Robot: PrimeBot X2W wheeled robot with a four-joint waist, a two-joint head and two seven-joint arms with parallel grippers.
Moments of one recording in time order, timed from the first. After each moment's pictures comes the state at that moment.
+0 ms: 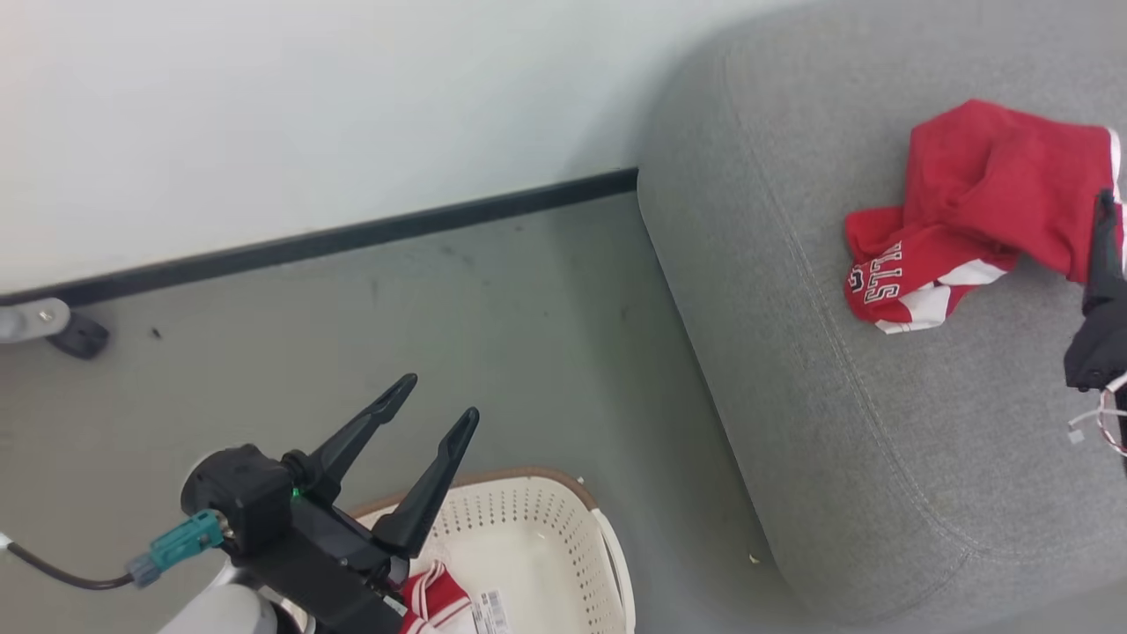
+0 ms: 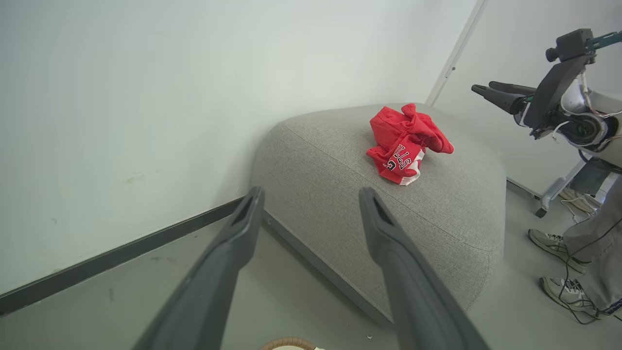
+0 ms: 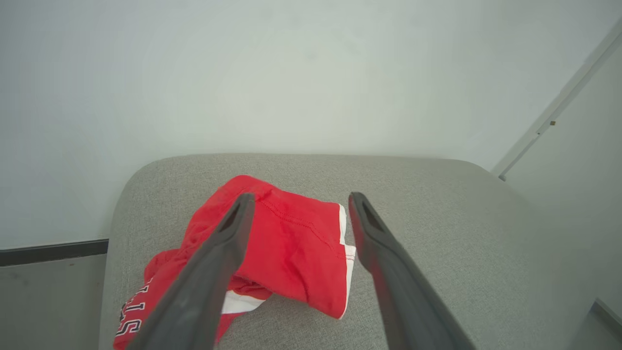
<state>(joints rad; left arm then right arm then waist) -0.45 0.52 -0.72 0.05 -0.80 -0.10 -0.24 -0.61 -0.33 -0.06 0.39 0.03 -0.06 0.09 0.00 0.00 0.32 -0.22</state>
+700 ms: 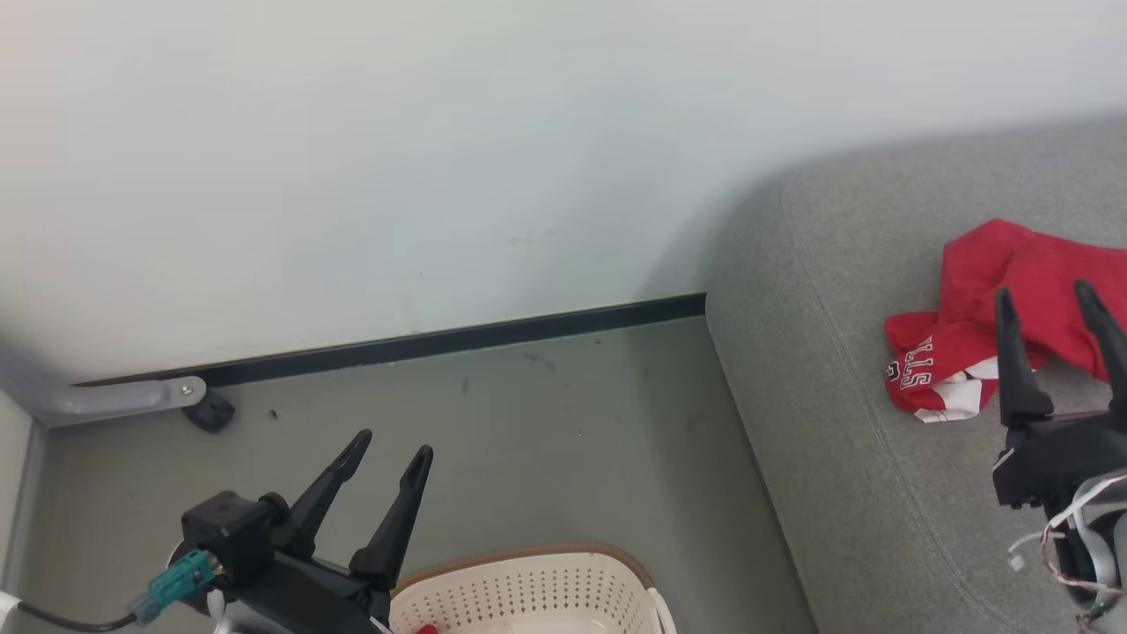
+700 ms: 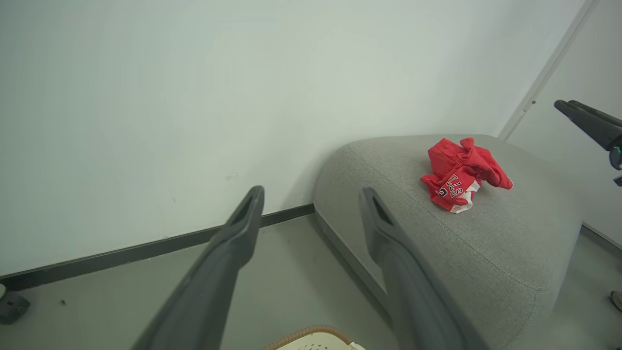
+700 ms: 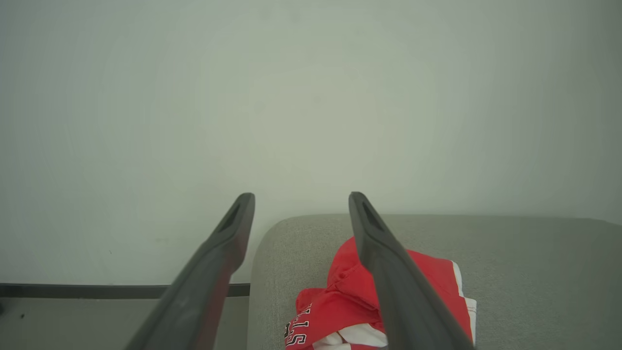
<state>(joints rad) -0.34 0.45 -0.65 0.17 -0.86 -0.05 -0.25 -0.39 -0.28 -0.03 0.22 0.13 0.06 -0.04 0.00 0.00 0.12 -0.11</state>
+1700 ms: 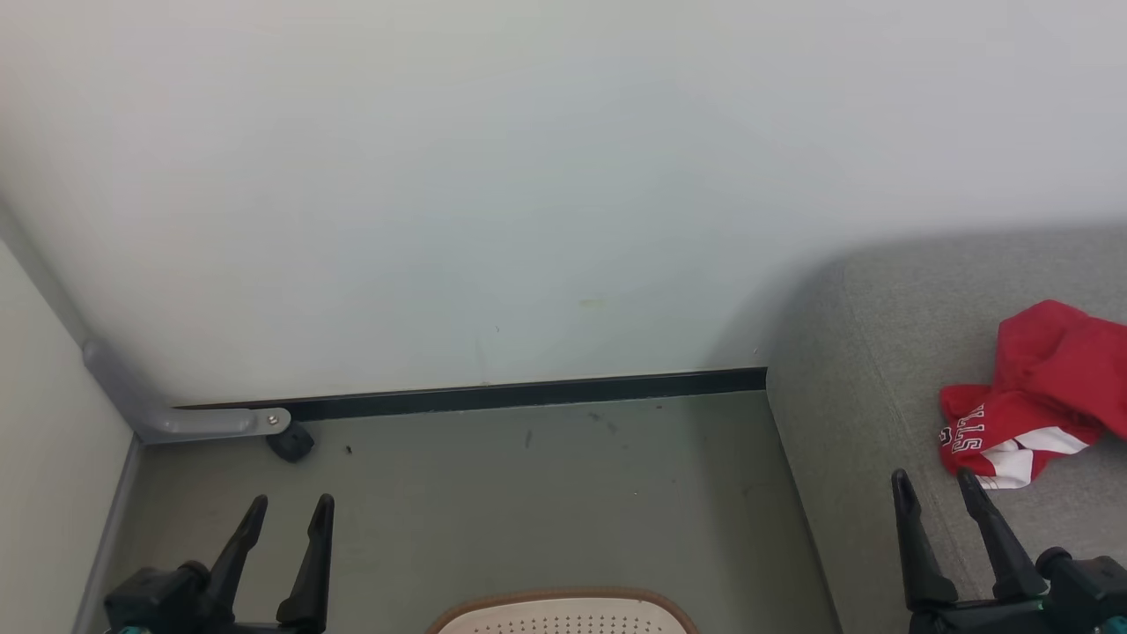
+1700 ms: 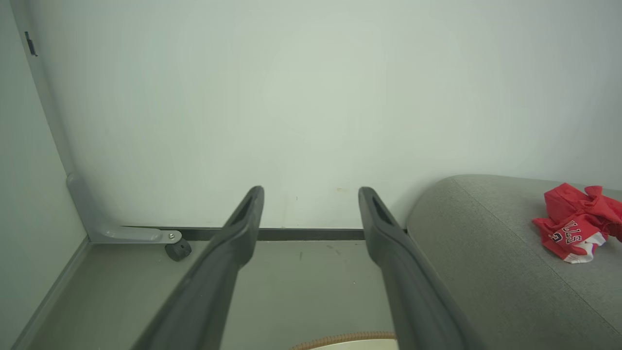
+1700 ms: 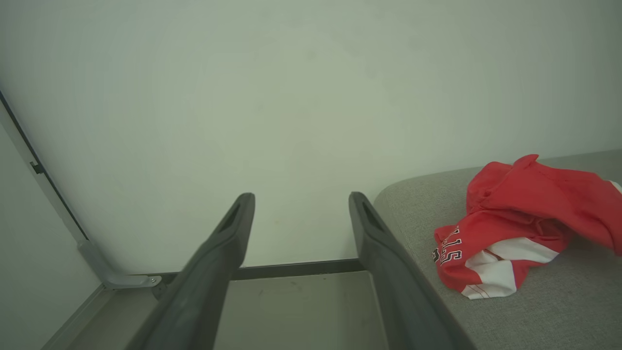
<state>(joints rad) -0.13 0.41 -0.44 0.17 -0.79 0.08 -0.25 -0.04 -0.13 0.05 0.12 0.28 0.11 -0.19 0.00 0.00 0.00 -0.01</state>
